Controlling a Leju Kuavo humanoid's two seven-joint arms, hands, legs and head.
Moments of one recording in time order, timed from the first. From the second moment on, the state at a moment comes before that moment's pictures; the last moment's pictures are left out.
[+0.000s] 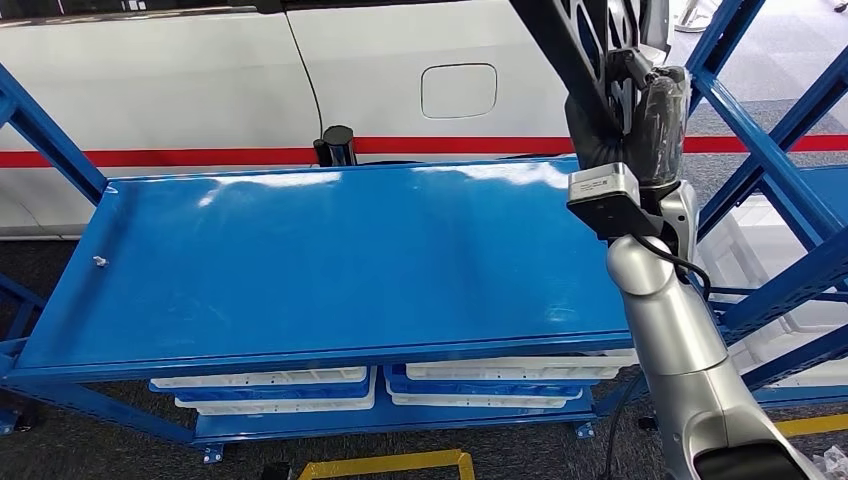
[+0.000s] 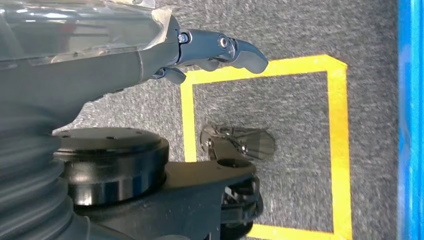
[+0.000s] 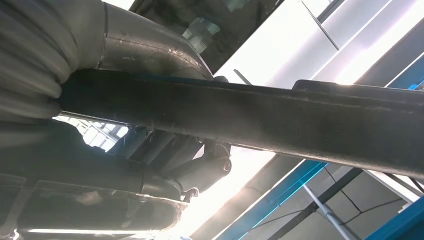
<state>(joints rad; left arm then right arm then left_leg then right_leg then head) -0.17 -0.26 0.91 -0.20 -0.82 0.28 -0.30 -0.73 -0.15 0.32 -1.41 0.51 -0.44 -0.35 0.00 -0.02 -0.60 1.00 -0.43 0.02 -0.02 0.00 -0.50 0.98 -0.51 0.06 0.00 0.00</state>
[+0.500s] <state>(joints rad) -0.17 -0.26 0.92 -0.20 -0.82 0.30 -0.29 -0.72 -0.13 0.32 -1.40 0.50 -0.44 -0.36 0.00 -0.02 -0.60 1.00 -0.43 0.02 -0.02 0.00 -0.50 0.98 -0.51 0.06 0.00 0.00</state>
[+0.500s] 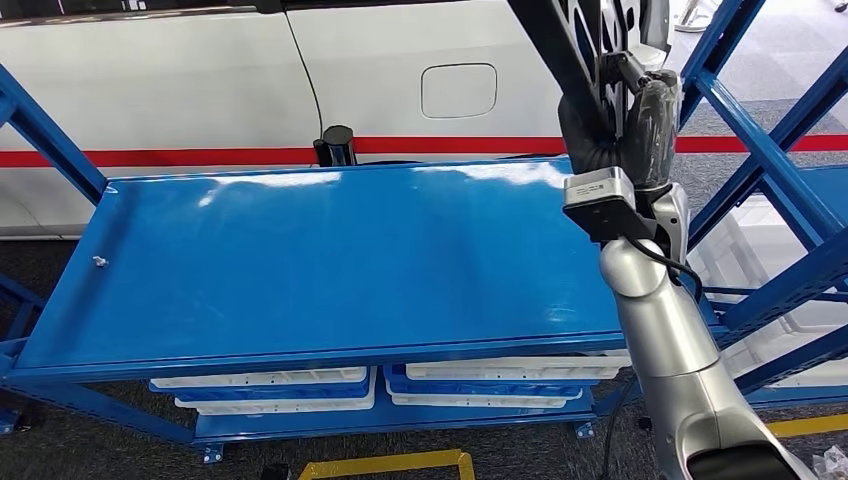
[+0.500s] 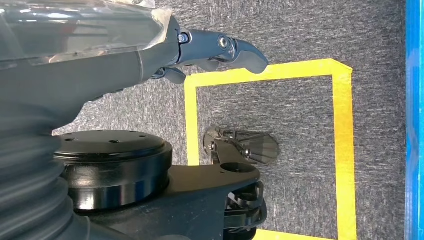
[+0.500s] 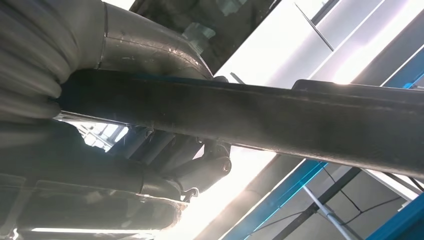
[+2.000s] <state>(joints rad) -0.17 -0.25 0.91 -0.20 -0.82 0.31 -0.26 -0.63 -0.12 0.27 -1.43 0.47 -0.47 -0.40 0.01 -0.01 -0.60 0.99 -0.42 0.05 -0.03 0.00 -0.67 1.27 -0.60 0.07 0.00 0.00</state>
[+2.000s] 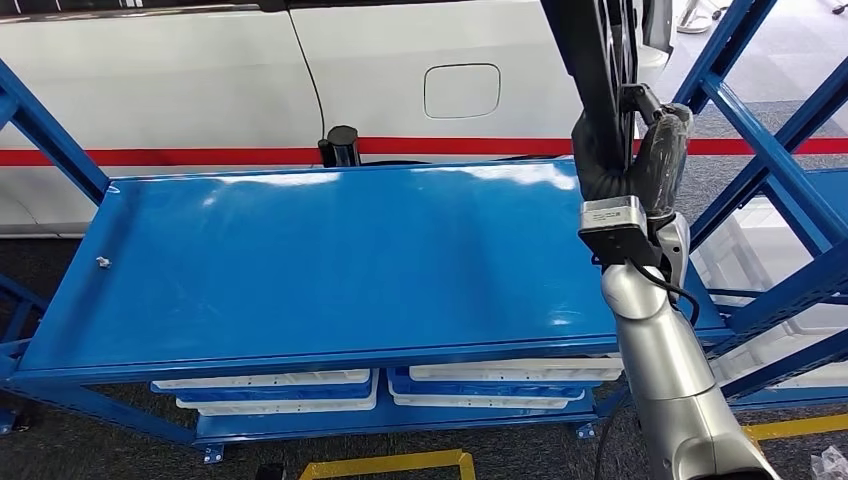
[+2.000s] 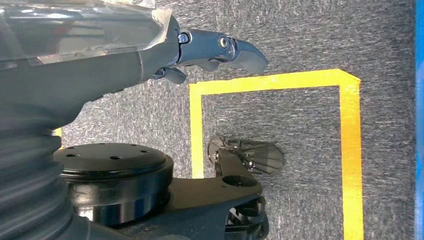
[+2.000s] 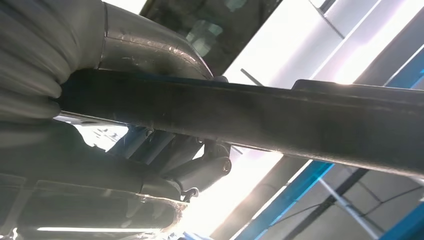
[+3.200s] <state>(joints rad) -0.17 -0.26 0.92 -0.20 -0.82 0.33 -0.25 -0.65 -0.09 0.32 -1.42 0.41 -0.37 -0.40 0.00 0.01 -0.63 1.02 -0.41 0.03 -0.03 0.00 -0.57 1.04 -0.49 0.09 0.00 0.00</state>
